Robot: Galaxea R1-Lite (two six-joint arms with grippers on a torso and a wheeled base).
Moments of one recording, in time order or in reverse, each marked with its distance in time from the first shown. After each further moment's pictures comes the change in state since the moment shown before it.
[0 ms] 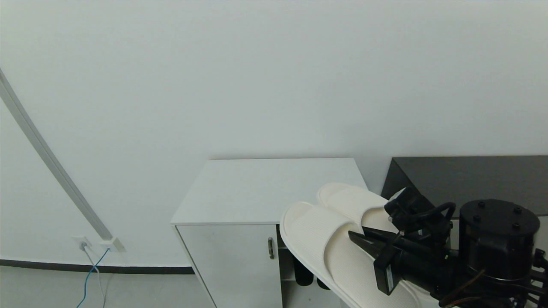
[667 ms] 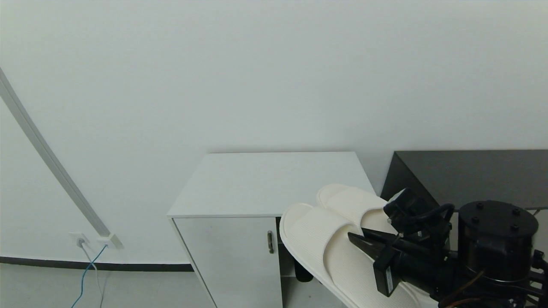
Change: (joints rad) left arm 0.000 0.000 0.000 0.000 -0.001 0.001; right arm 0.002 0.003 0.003 -0.001 0.001 -0.001
